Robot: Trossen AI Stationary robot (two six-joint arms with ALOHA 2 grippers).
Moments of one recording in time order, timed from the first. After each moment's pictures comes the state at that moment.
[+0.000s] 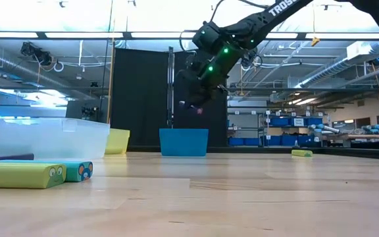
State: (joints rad) left arm -0.17 0.80 0.80 0.69 -0.61 -0.03; right arm -0.42 1.94 1.47 -0.24 0.21 0.15
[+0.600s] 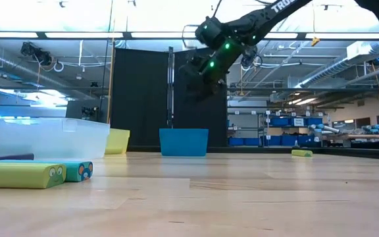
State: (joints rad) left arm -0.17 0.92 0.82 0.78 -0.58 -0.06; right arm -0.42 1.91 1.47 -0.23 0.22 0.07
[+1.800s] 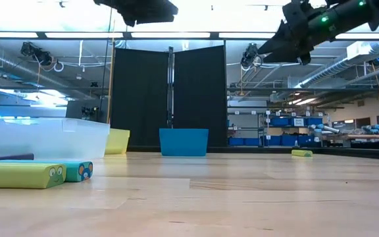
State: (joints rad) left arm -0.13 1.19 0.82 0.20 -0.46 0.19; right arm -0.18 0.84 0.55 0.01 0.35 0.18
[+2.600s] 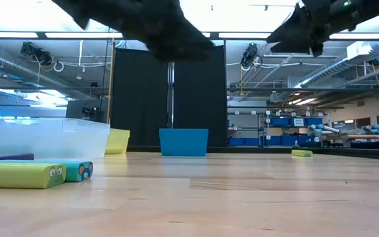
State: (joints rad) left arm -0.16 1.57 0.89 0.34 -0.27 -0.01; right arm 0.15 0.82 0.52 0.01 0.65 0.23
